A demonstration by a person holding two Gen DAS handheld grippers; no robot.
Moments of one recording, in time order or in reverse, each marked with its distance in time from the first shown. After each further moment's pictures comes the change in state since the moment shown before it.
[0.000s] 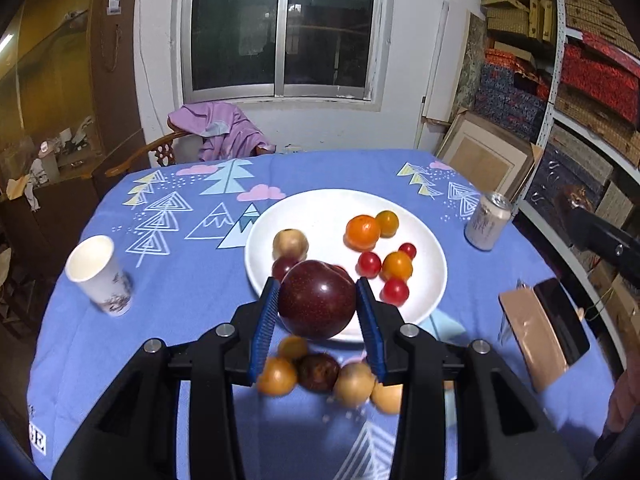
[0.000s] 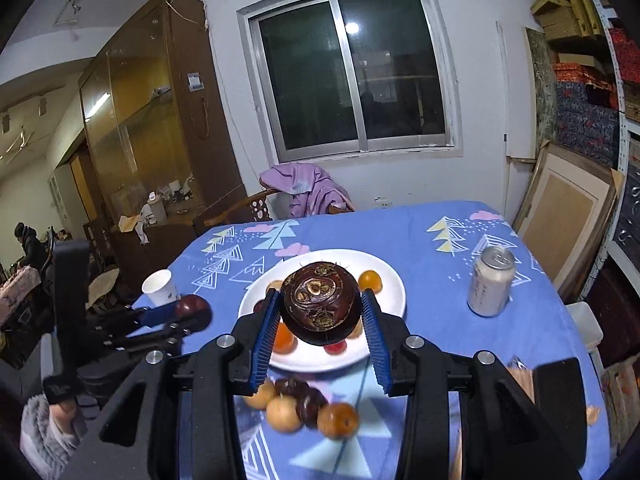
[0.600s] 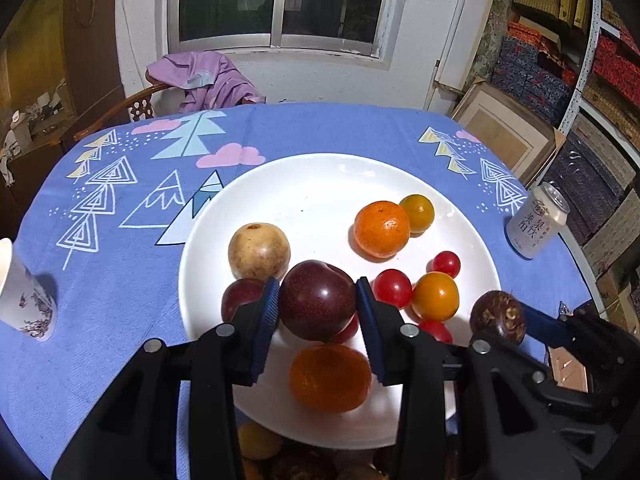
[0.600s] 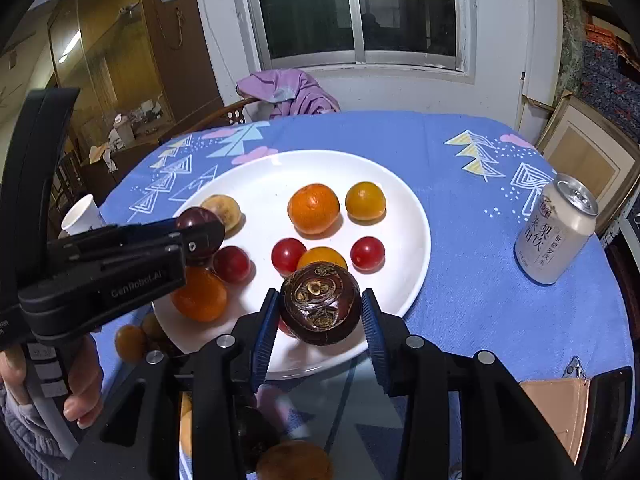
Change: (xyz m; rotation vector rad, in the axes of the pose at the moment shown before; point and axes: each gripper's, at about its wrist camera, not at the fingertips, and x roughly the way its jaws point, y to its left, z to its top) left arm 0.143 -0.003 0.023 -0.039 0.160 -0.024; right arm 0.154 -0.019 -0.048 -0.052 0.311 -0.062
